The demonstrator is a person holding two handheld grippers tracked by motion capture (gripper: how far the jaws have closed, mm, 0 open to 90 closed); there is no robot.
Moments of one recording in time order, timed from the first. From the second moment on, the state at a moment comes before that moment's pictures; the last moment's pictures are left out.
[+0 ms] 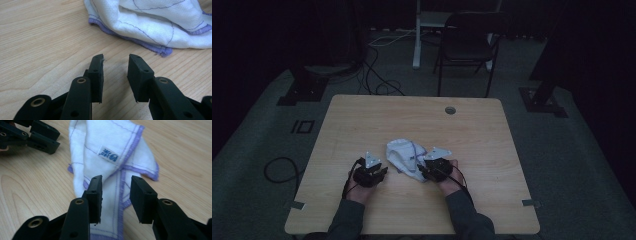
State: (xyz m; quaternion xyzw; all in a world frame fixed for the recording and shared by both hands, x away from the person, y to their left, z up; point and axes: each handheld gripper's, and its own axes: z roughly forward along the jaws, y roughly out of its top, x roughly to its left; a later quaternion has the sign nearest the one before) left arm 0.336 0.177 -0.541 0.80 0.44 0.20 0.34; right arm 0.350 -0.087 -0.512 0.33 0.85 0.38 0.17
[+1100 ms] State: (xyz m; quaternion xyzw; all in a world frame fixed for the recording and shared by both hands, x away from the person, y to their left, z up) left arm 0.331 0.149 -0.540 0.82 0.40 0.17 0.38; right arm 0.368 -0.054 -0.523 0.32 0.87 0.35 0.15
